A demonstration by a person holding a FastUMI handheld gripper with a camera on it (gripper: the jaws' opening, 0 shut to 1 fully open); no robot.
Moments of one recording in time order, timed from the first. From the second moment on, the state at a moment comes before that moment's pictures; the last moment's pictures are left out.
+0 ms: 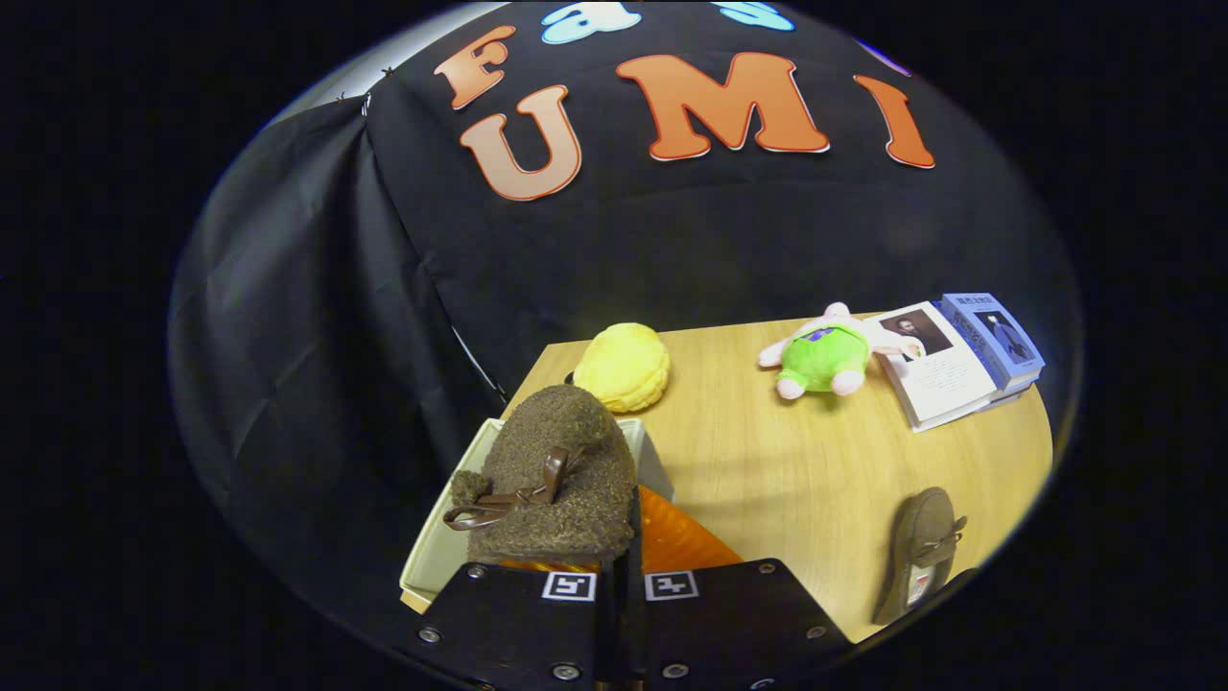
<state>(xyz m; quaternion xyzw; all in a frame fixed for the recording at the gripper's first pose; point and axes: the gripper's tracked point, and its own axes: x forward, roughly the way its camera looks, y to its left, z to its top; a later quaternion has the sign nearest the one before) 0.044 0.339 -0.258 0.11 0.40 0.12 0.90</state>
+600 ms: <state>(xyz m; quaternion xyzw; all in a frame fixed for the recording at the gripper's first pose) 0.040 0.447 -0.334 0.07 0.50 0.16 0.85</state>
